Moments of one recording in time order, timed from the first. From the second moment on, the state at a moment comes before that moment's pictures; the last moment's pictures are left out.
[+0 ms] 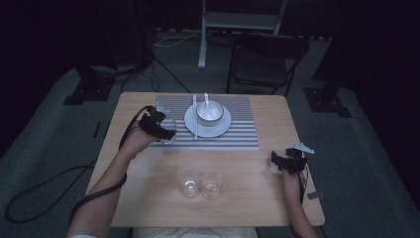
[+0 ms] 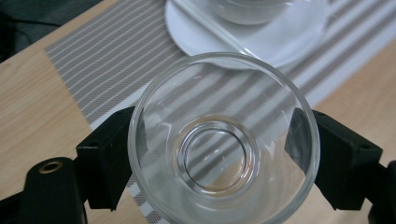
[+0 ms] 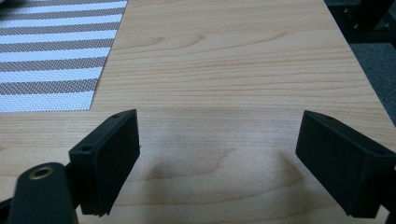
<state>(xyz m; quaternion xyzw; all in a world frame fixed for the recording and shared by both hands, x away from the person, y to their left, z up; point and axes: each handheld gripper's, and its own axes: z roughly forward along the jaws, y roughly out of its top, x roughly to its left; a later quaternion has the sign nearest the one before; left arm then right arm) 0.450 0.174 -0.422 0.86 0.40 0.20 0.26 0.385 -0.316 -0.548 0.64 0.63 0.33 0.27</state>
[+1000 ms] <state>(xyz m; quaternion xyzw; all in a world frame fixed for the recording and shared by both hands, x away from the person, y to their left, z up) 0.519 0.171 -0.439 0.80 0.49 0.22 0.26 0.385 -0.316 -0.548 0.64 0.64 0.33 0.27</state>
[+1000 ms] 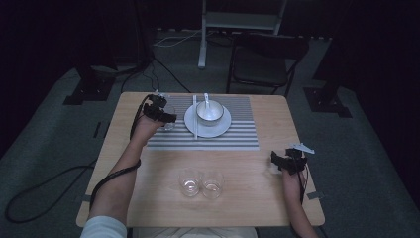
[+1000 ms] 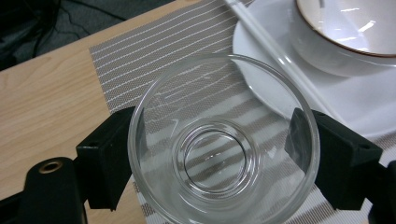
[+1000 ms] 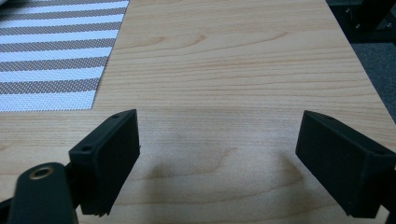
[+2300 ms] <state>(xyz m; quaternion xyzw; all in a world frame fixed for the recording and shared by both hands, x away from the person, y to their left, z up) 0.559 0.160 -0.475 0.76 0.56 0.22 0.24 0.384 -0.314 -0.548 0.64 0.64 0.32 0.27</state>
